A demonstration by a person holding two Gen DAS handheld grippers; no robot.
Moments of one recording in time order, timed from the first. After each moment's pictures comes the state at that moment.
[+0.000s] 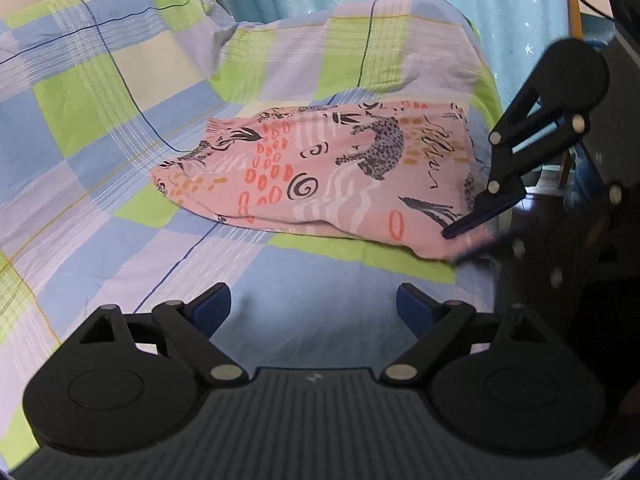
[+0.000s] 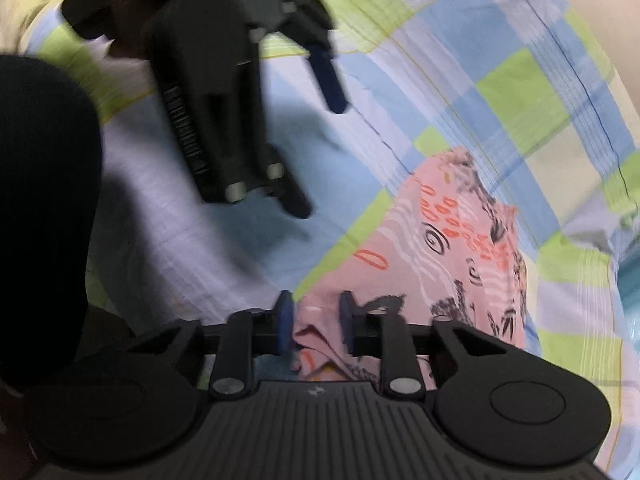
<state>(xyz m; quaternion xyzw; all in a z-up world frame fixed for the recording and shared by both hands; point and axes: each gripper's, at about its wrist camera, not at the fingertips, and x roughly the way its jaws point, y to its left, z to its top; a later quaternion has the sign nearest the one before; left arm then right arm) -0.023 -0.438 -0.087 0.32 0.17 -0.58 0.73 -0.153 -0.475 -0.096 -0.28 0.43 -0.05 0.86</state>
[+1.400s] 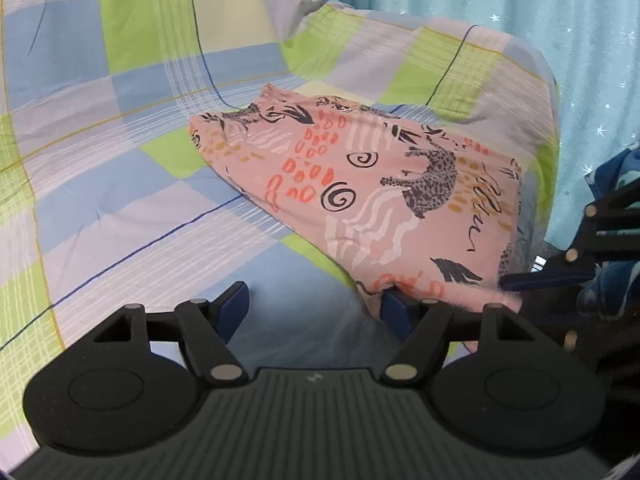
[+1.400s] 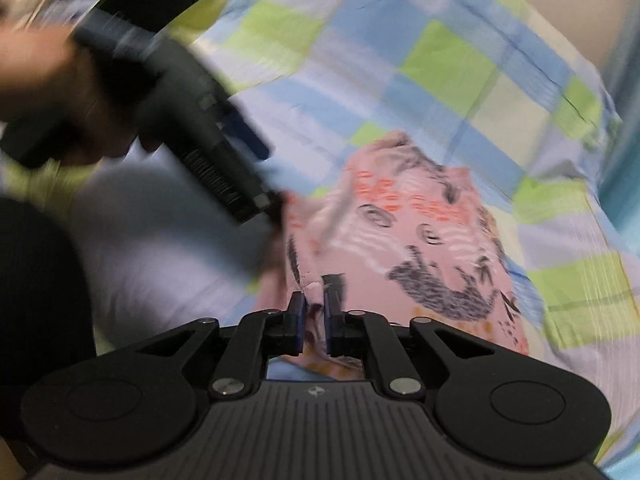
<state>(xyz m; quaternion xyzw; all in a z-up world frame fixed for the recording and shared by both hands) -0.007 -0.461 -0.082 0.20 0.27 -0.51 0.79 -0.188 -0.489 -0.079 -0.20 0.38 -0.08 0.90</state>
